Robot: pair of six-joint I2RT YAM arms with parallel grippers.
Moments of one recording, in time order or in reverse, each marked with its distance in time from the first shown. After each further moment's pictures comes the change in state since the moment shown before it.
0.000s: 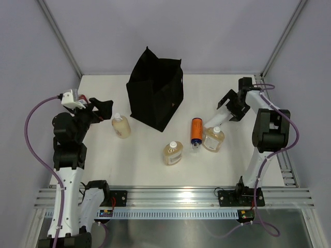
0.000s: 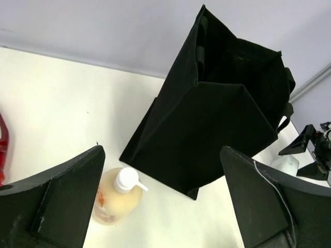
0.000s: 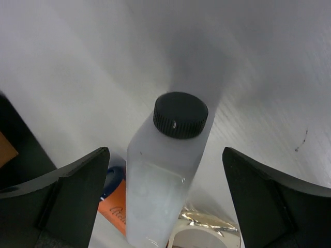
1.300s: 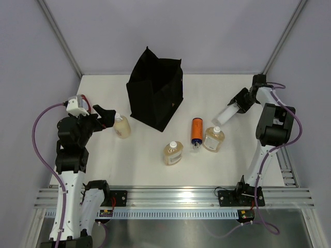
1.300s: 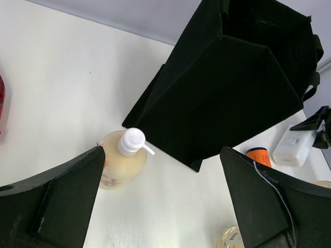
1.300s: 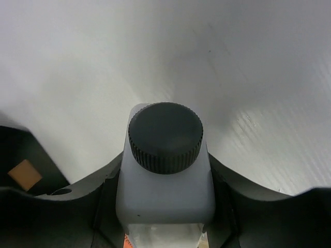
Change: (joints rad) left arm 0.000 -0.074 -0.072 -0.129 -0.010 -0.016; right arm -0.115 0.175 0.187 -0.015 -0.095 -0.047
